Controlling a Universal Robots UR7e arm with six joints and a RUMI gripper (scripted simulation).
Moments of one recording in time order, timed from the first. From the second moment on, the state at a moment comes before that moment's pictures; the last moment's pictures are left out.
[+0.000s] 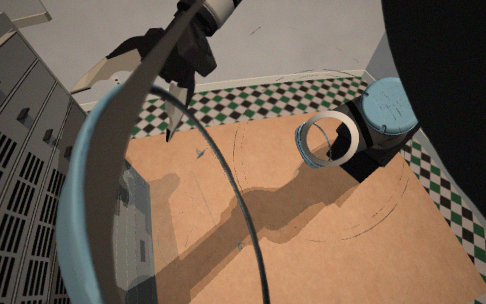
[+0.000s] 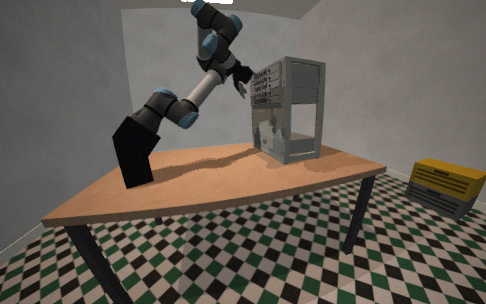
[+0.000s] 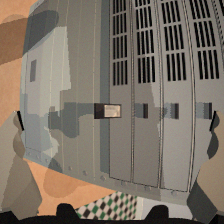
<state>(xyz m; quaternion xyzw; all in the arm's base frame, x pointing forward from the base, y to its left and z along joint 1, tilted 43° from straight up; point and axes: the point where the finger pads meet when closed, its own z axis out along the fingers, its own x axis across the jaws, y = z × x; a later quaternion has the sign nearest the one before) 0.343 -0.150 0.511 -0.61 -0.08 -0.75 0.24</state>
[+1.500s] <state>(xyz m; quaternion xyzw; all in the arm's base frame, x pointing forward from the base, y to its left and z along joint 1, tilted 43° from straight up) 0.351 -0.149 0.500 -0.58 -0.04 -0.78 0.21</state>
